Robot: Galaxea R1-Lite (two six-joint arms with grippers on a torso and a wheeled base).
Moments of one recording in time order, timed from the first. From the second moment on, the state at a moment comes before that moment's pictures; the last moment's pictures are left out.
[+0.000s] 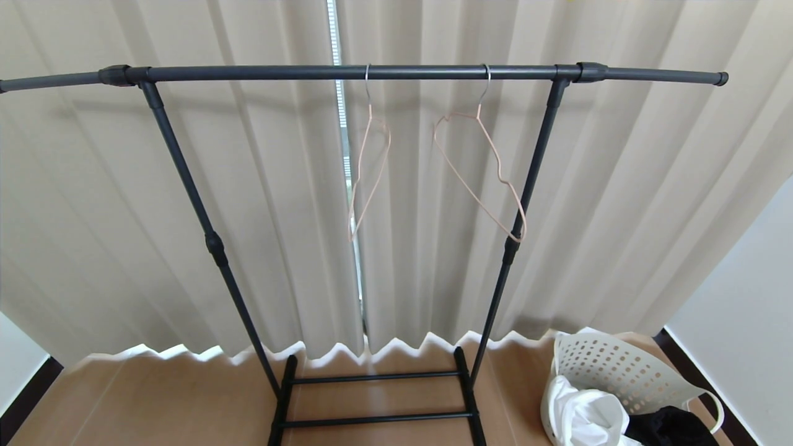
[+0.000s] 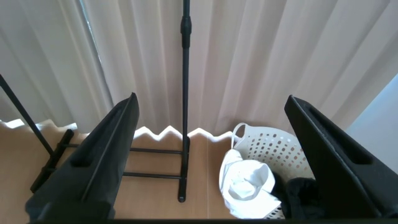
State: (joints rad) left arm -0.01 0.00 -0.02 0.05 -0.13 0.01; right arm 0.01 0.00 -0.01 0.01 0.05 0.00
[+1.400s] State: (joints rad) left arm -0.01 0.00 -0.02 0.05 -0.13 0.01; right arm 0.01 0.00 -0.01 0.01 0.05 0.00
